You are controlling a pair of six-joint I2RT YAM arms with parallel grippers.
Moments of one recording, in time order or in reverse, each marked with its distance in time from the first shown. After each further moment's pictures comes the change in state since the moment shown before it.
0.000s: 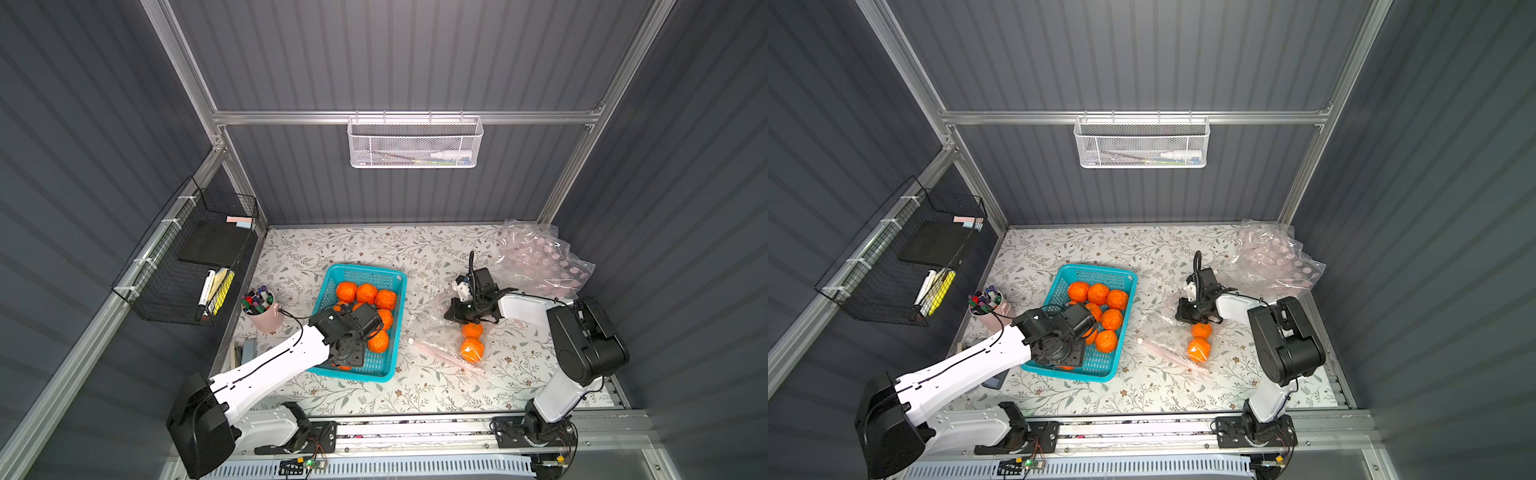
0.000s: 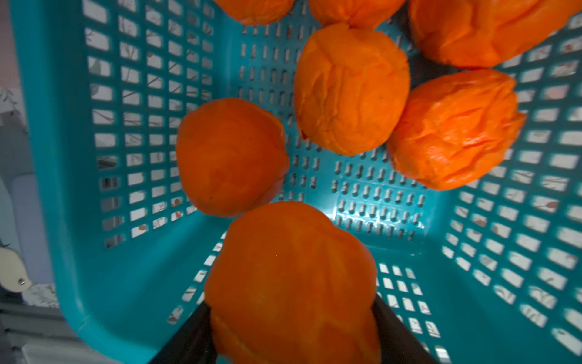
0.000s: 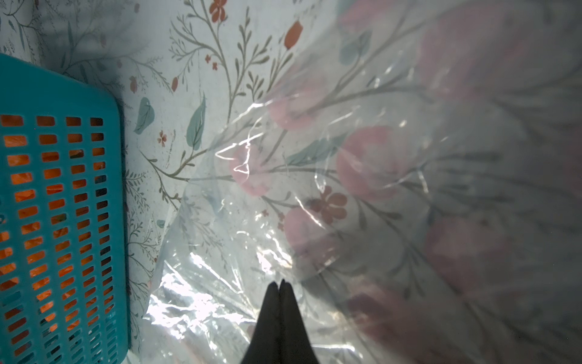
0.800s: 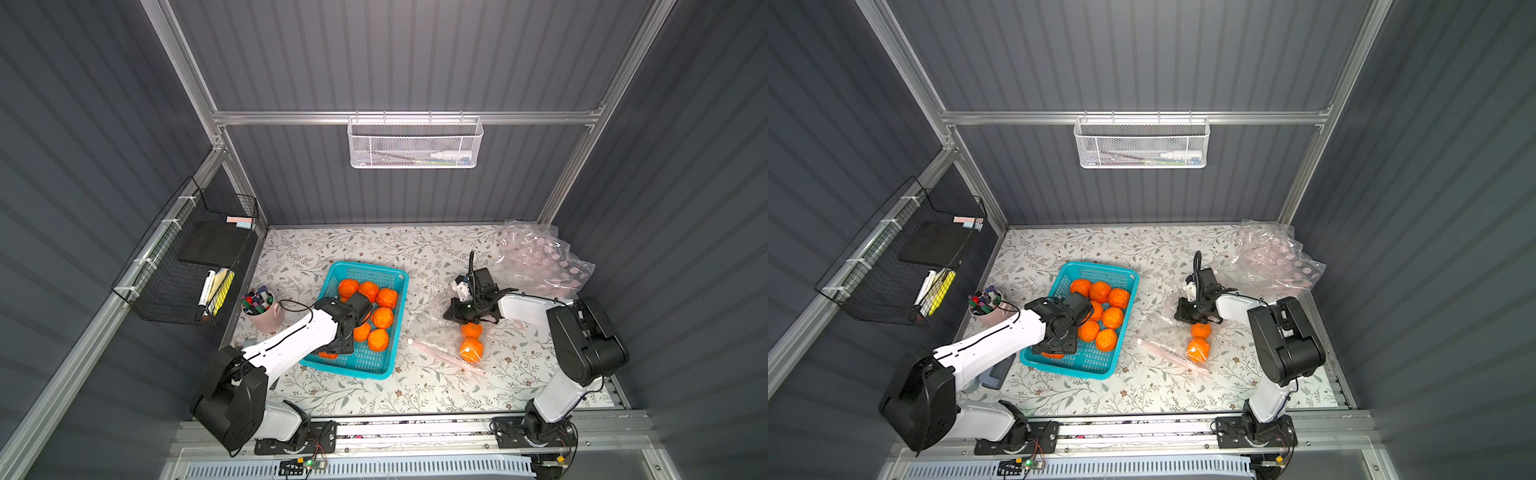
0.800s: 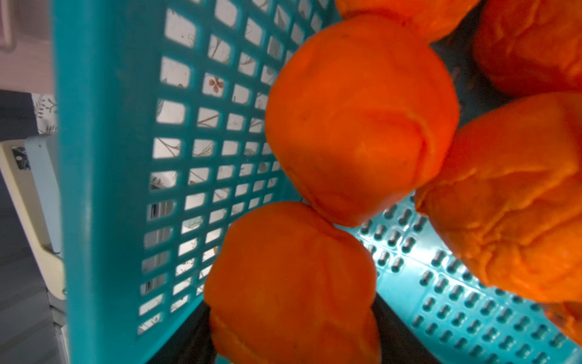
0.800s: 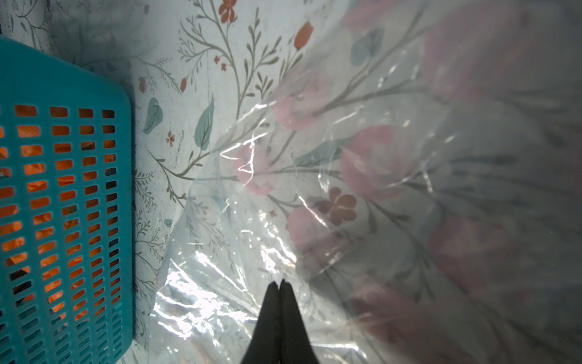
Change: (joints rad) left arm 0.235 0.194 -0.045 0.199 -0.111 0.114; right arm 0.000 0.004 -0.001 0.012 -0.023 0.005
